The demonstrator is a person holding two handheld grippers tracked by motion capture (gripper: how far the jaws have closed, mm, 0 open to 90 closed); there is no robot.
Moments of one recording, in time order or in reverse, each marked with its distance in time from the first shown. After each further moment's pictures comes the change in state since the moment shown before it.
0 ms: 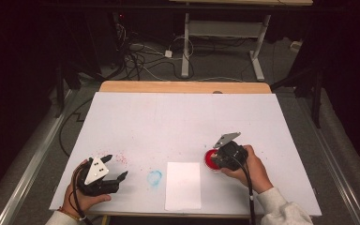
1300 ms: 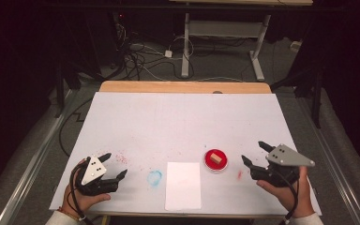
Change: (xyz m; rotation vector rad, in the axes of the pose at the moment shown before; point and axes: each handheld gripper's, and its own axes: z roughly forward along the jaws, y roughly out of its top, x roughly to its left) left arm 0.000 0.003 -0.006 -0.041 0.005 -0.028; right arm -0.002 -0.071 -0.110 -0.443 -0.273 0.111
